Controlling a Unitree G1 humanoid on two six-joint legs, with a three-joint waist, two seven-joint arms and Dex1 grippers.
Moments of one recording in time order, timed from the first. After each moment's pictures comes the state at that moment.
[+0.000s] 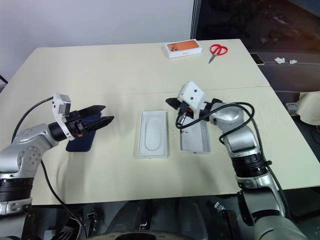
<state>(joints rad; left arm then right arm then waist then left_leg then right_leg) -0.27 0.66 0.22 -0.04 -0.62 0.51 -0.96 -0.55 -0.50 0.07 -0.07 0.14 0.35 0.90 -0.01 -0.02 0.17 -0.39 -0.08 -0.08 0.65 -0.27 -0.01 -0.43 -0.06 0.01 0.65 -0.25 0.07</state>
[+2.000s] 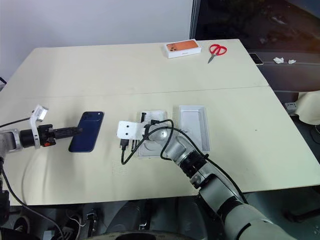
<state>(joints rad) -0.53 0.92 0.13 0.65 -0.47 0.91 -1.24 -0.75 -0.08 0.59 0.45 -0.34 0.04 0.63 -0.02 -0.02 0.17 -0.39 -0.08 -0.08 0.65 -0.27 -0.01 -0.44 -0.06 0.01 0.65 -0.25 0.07</state>
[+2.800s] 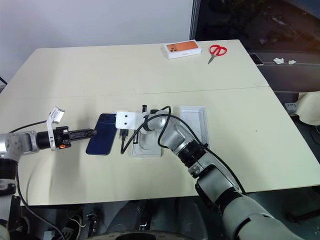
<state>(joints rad) -0.44 0.82 0.19 0.40 -0.54 1.07 -1.18 -0.83 -0.08 0.53 0.33 -0.33 0.31 0.82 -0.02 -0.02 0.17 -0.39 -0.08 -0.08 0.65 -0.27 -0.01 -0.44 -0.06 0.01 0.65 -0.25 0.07</state>
